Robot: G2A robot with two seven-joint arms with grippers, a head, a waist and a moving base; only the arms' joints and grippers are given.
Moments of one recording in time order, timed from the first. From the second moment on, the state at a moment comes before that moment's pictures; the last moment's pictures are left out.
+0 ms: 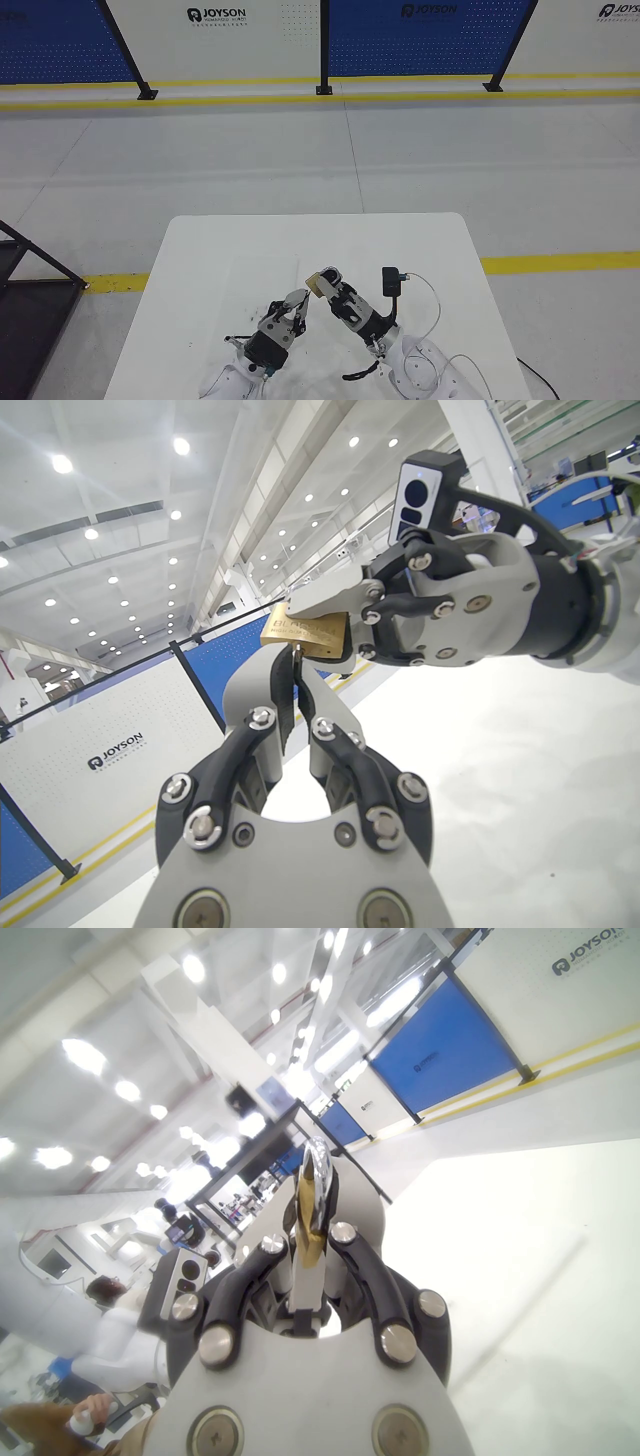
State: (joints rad) left arm 1.71 -1.18 -1.04 -1.49 1.77 0.20 0.92; right arm -1.61 -1.31 1.01 -1.56 -0.55 -0.72 -0.10
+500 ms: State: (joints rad) left arm 1.71 -1.18 -1.04 -1.47 1.77 0.24 0.98; right arm -1.61 -1.31 1.01 -1.56 -0.54 -0.71 -0.10
